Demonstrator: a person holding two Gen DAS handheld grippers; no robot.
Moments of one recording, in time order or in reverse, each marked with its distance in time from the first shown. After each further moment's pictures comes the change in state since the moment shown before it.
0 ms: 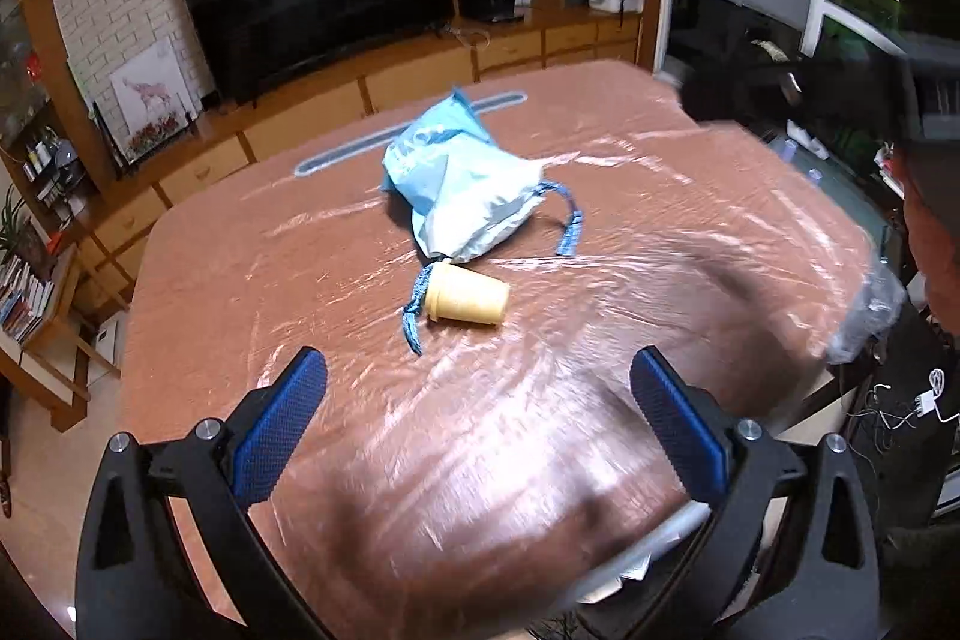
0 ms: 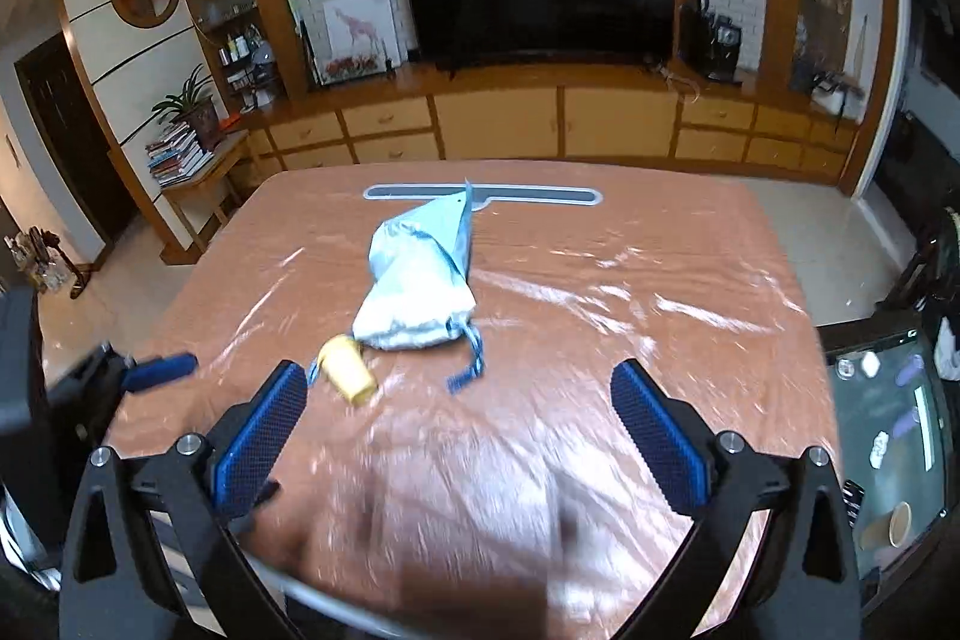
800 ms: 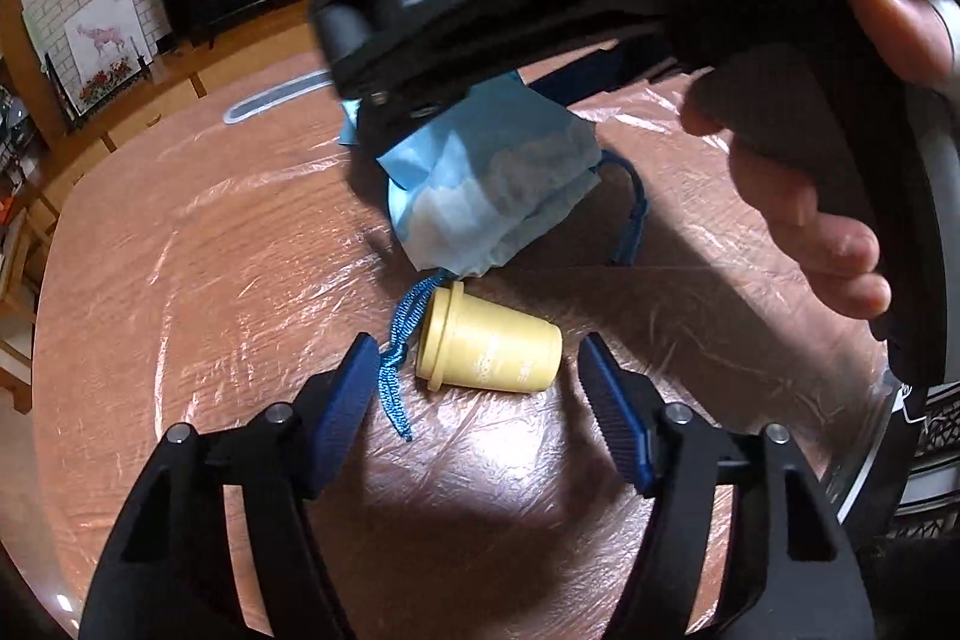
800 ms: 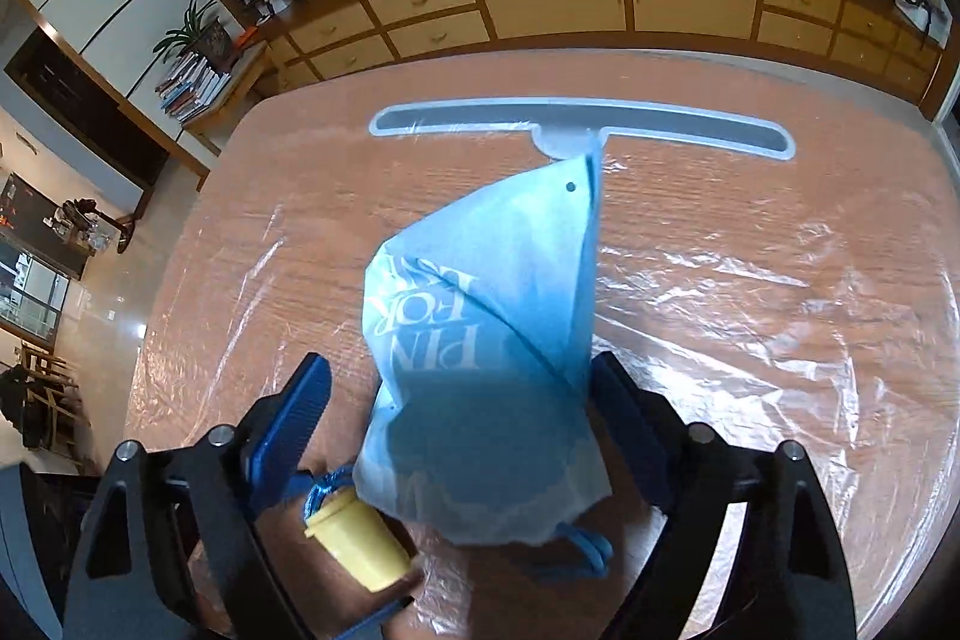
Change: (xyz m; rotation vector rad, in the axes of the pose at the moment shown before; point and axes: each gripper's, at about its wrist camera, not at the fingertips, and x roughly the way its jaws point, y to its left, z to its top) left arm 0.078 0.022 0.019 -0.027 0.132 -0.122; right arm 0.175 0.017 0.053 0.041 0.310 0.146
